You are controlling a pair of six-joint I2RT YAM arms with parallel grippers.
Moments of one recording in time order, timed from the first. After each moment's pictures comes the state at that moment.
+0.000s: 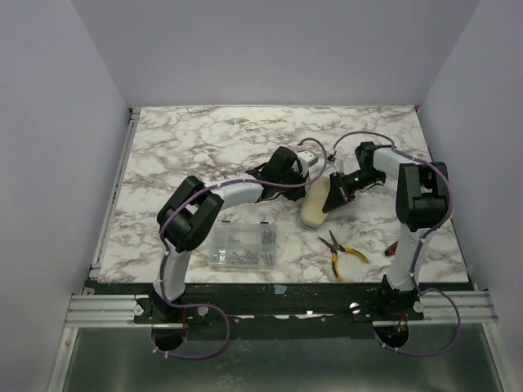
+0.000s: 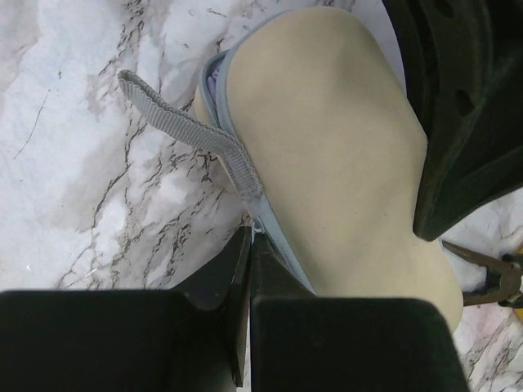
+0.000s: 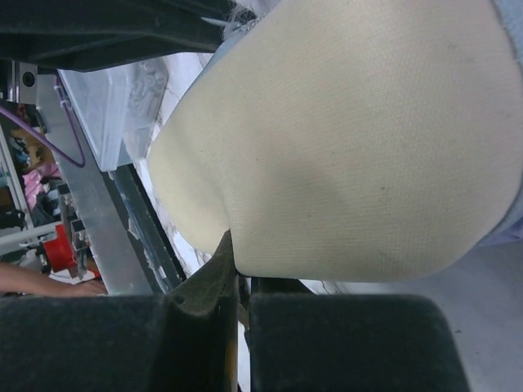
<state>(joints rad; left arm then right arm) -0.74 2.02 1.34 0.03 0.28 -0.11 0.07 2.04 1.34 -0.99 -0.92 -0.55</state>
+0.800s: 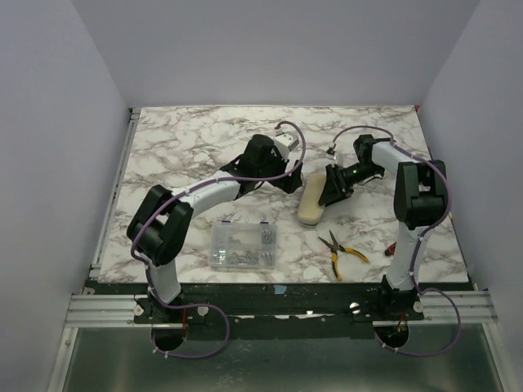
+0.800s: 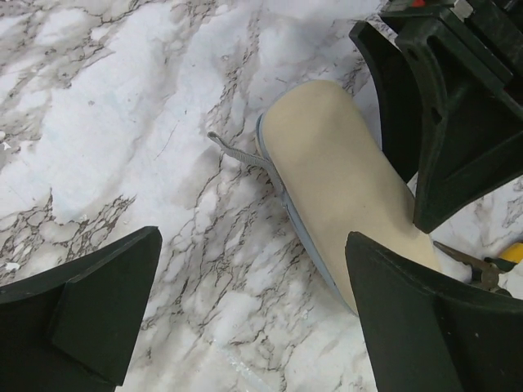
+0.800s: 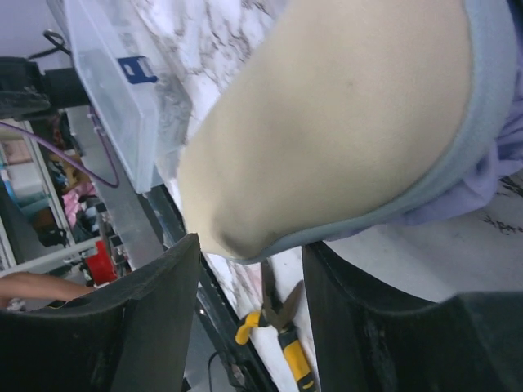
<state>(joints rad) -0.64 1.83 1.24 0.06 0.28 -0.11 0.08 2.07 1.44 -1.04 -0.93 -0.42</state>
